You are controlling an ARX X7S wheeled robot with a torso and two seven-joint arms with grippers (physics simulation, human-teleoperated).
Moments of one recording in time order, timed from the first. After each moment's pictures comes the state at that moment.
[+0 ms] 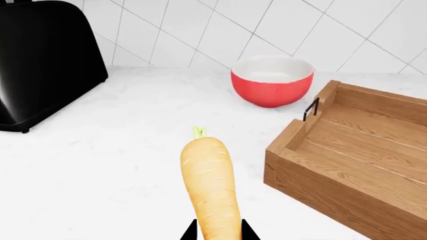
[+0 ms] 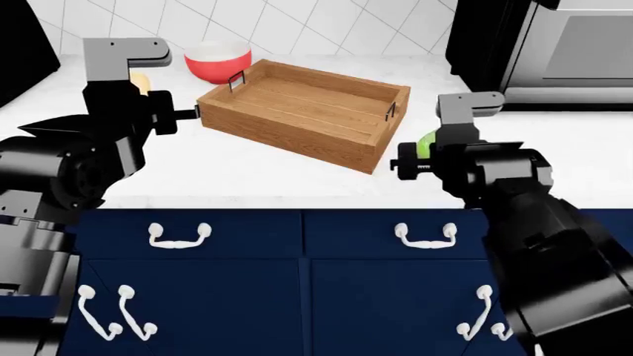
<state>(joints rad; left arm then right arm) -1.25 -0.39 0.41 -0.53 -0.67 -0.84 -0.45 1.42 0.15 -0.77 1.29 0.76 0.60 0.17</state>
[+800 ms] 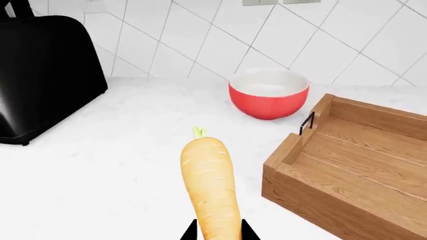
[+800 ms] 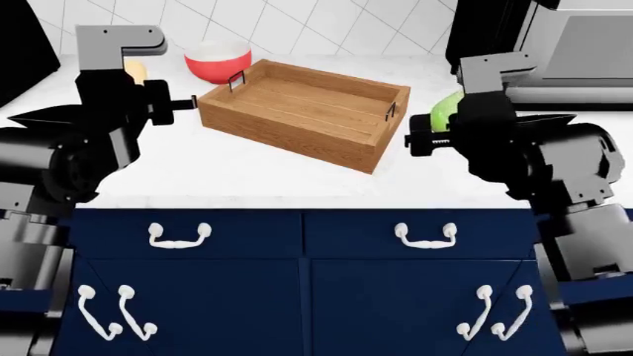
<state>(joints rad) -1.28 -0.40 0.42 -0.53 -0.67 -0.84 -0.43 1.31 0.34 -0.52 0.61 0.69 0.98 0.33</state>
